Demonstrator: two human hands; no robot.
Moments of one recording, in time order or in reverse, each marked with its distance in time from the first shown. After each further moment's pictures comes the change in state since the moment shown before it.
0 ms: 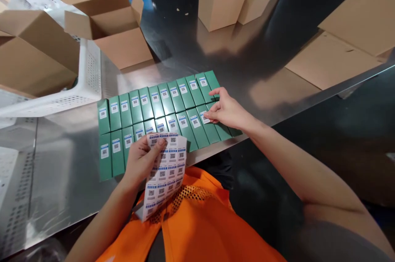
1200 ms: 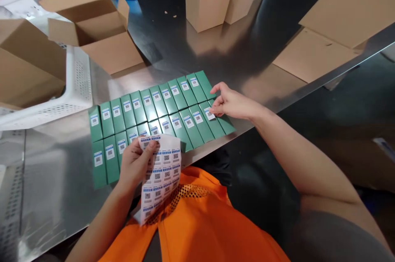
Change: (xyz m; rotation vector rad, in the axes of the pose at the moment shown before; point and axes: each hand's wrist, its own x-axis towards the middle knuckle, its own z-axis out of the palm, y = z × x) left_hand 0.001 0.000 -0.001 0.034 0.037 0.031; right_hand -0.005 -0.011 -0.041 -0.079 -0.048 0.074
